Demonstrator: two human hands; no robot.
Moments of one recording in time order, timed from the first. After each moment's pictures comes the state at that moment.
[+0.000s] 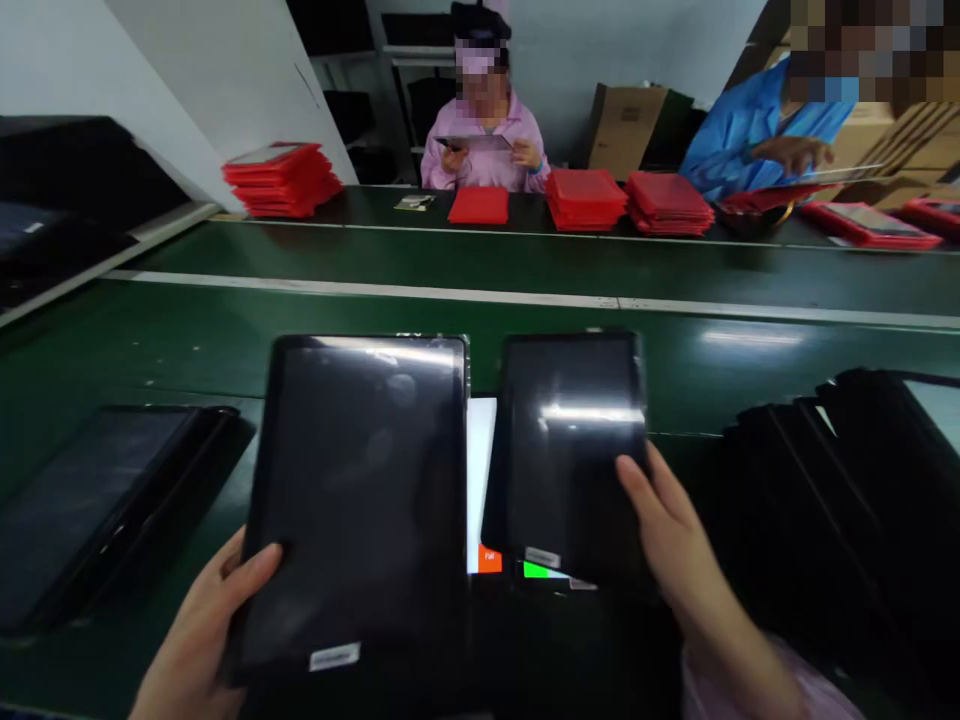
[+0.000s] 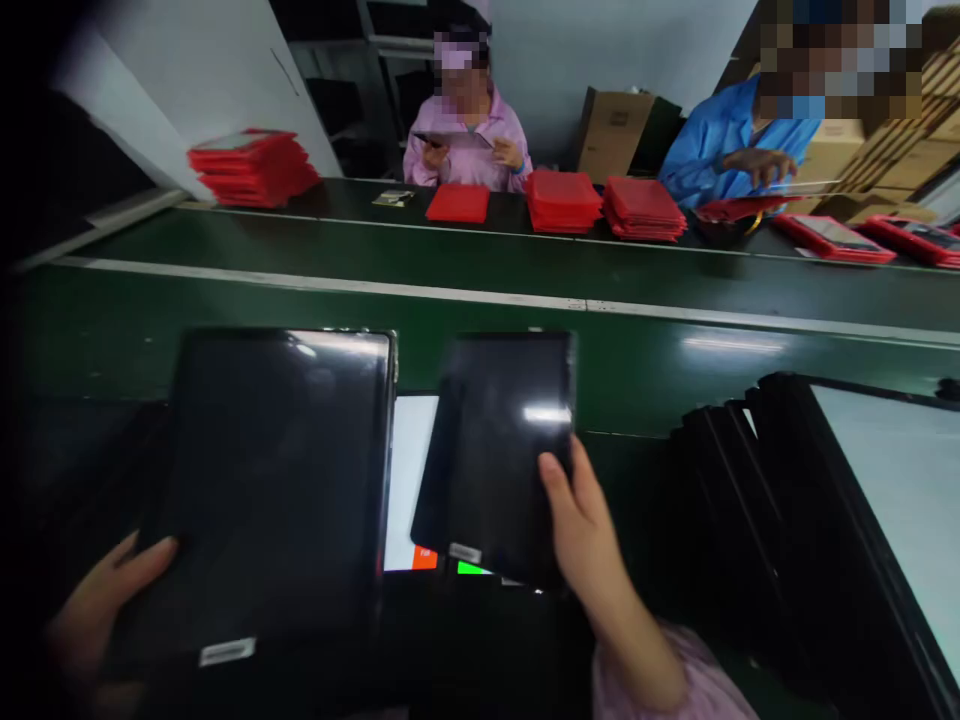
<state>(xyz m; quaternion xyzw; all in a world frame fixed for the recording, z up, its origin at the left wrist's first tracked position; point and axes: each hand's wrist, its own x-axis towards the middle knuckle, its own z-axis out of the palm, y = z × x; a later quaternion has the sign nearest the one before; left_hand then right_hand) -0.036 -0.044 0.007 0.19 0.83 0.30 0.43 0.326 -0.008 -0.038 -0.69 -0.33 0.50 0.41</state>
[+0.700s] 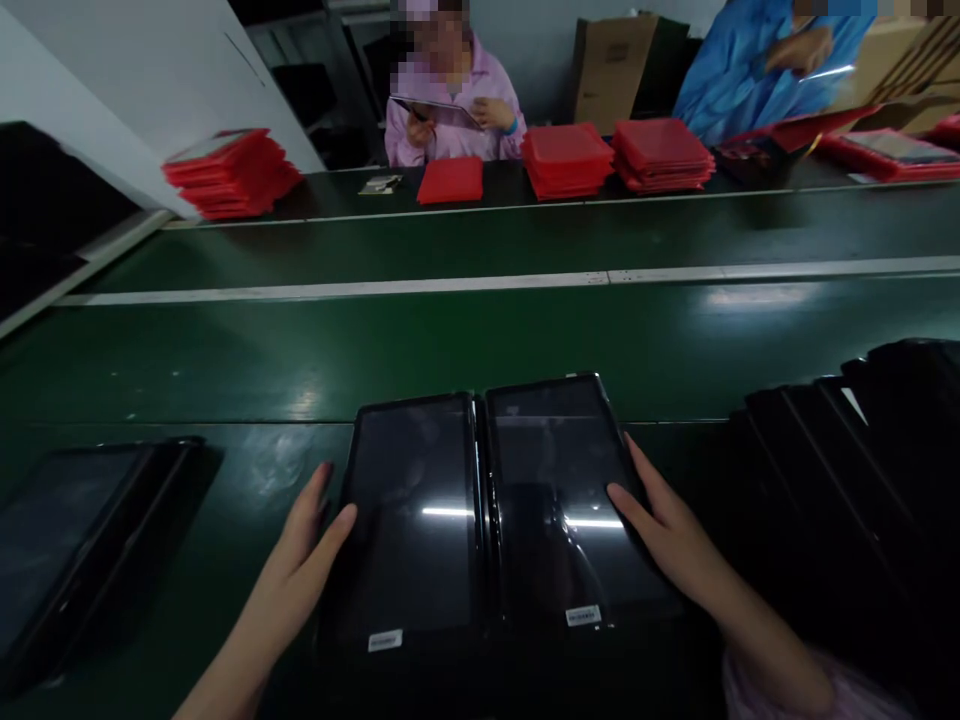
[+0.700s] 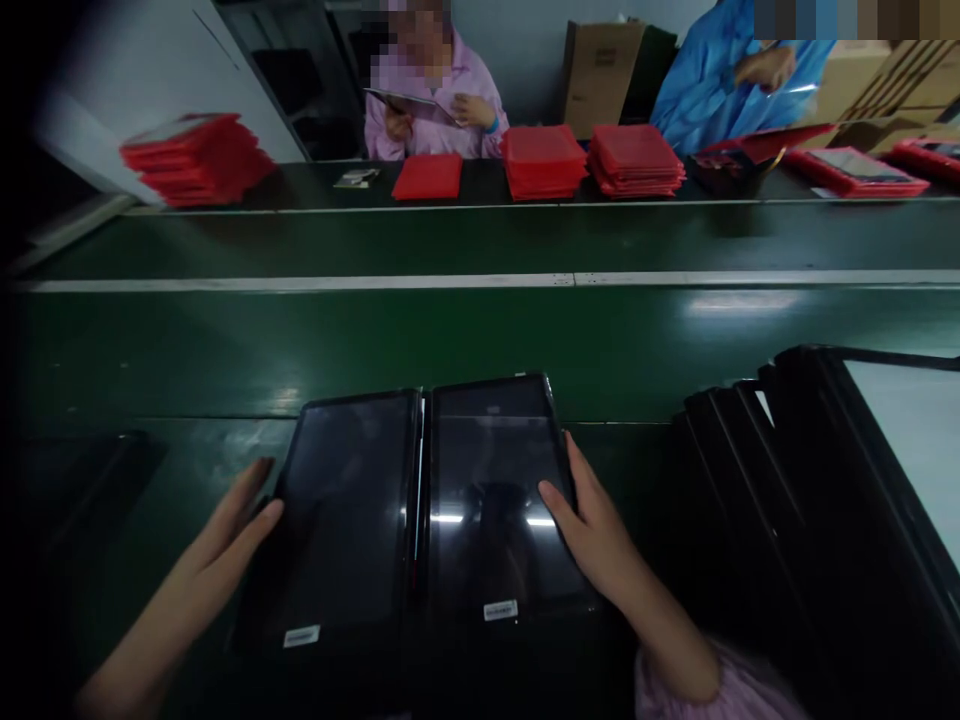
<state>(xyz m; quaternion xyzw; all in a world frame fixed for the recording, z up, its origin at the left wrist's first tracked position) -0.032 -0.004 -0.045 0.39 0.82 0.16 0.38 0.382 -0.022 -0.086 -0.69 -0.42 0.52 0.26</state>
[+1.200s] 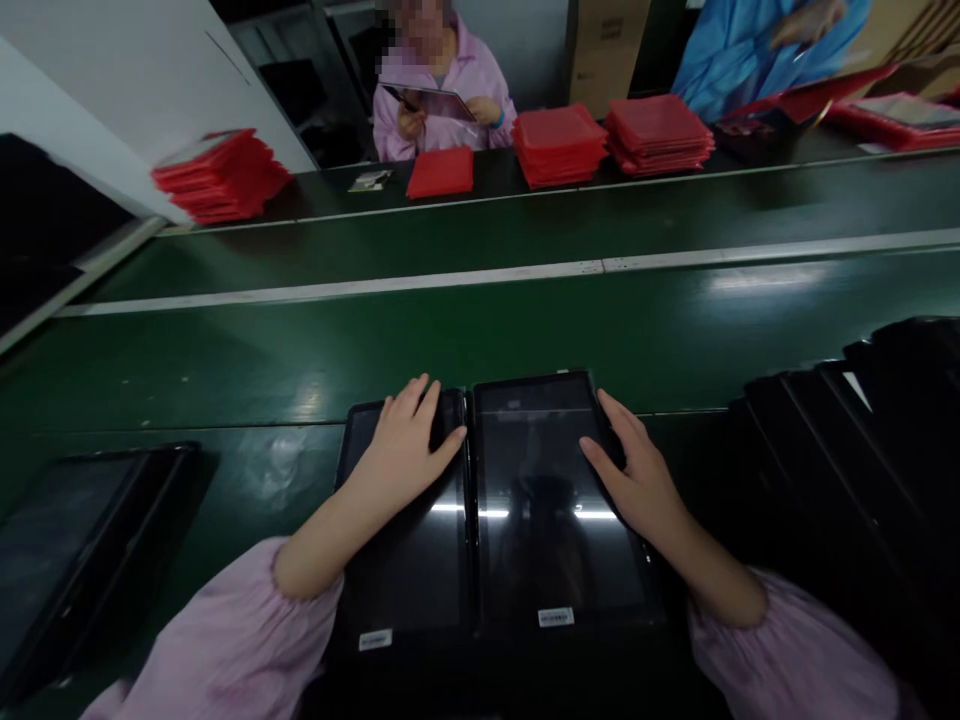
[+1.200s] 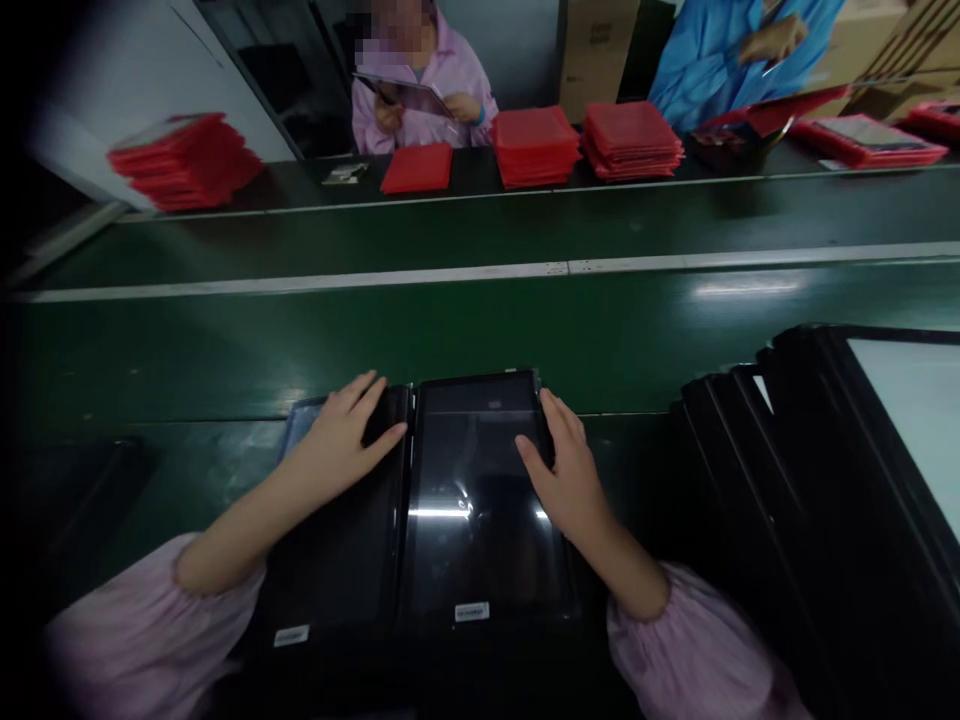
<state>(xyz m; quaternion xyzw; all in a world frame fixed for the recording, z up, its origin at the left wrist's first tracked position) 0.085 0.099 -0.056 0.74 0.64 -0.08 0.19 0.374 0.014 -0.123 -0.67 -0.51 0.42 0.34</state>
